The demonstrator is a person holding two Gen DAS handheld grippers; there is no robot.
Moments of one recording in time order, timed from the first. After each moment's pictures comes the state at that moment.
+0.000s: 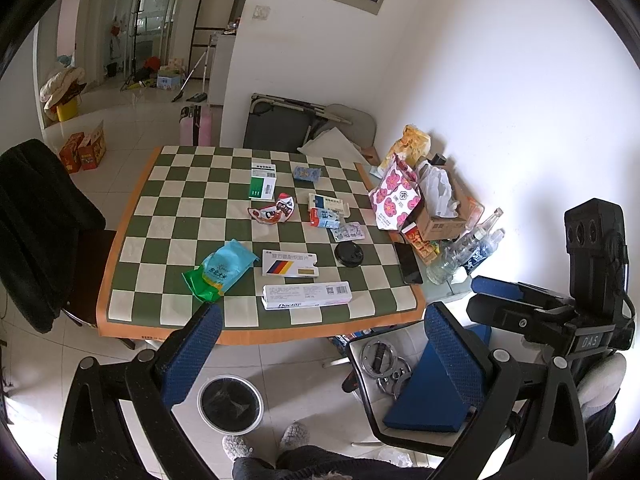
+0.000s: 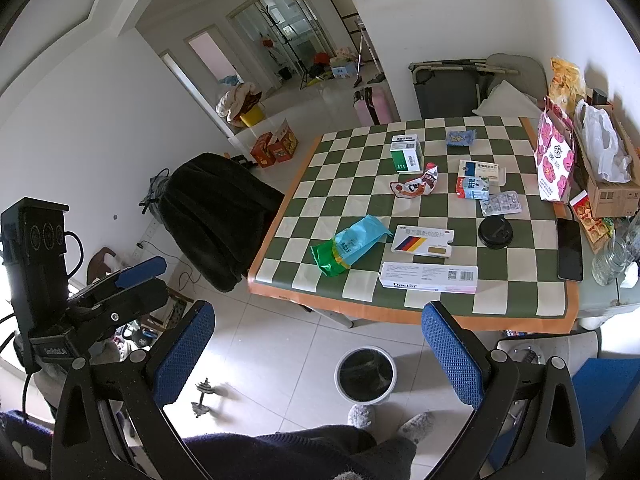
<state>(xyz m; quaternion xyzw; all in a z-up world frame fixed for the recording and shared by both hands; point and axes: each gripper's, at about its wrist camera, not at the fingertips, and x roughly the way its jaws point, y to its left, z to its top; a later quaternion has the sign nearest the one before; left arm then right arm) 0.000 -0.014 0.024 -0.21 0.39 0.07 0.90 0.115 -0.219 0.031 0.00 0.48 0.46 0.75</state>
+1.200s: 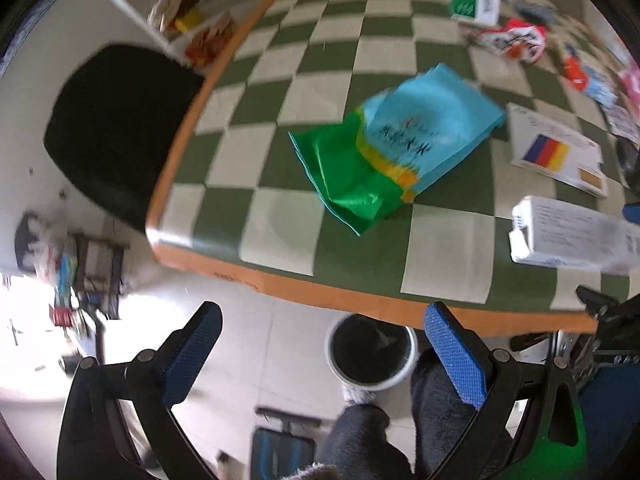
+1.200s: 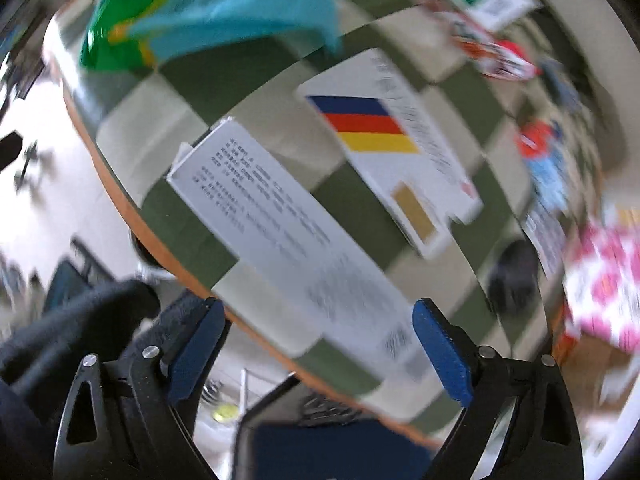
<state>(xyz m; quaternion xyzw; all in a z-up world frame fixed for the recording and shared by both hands) 0.126 0.072 -0.296 -0.14 0.63 0.36 0.68 0.246 -0.006 -0.357 -0.52 0.54 0.38 0.55</state>
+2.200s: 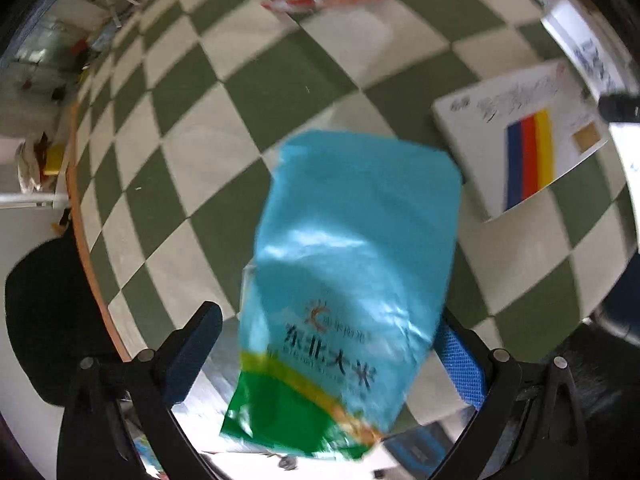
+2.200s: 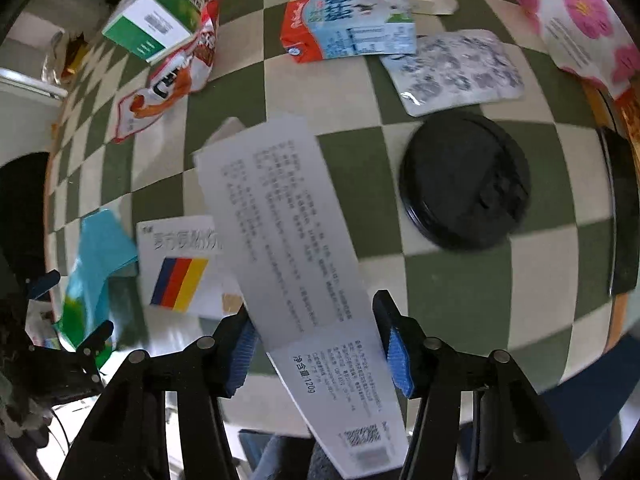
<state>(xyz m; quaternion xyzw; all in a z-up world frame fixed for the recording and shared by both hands) 0.287 0.104 -0.362 0.09 0.73 0.08 0.67 0.410 -0.088 -0.362 -0.09 0.71 0.20 0.67</state>
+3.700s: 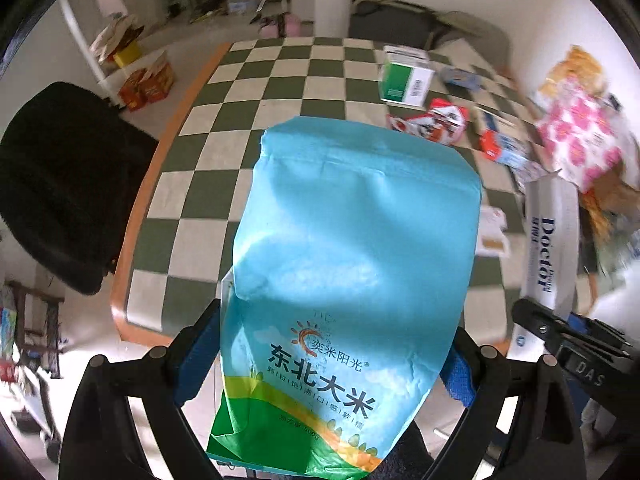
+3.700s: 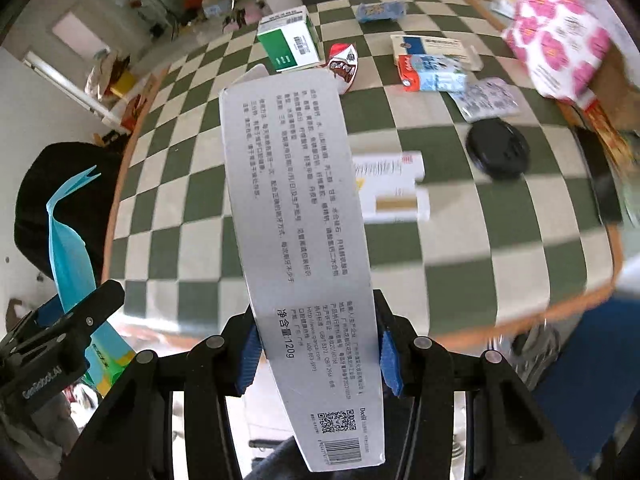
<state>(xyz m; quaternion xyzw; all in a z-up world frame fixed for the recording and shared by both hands) 0.121 0.107 -0.228 -0.17 0.54 0.22 0.79 0.225 -0.071 -0.248 -0.05 0.61 0.25 0.75</state>
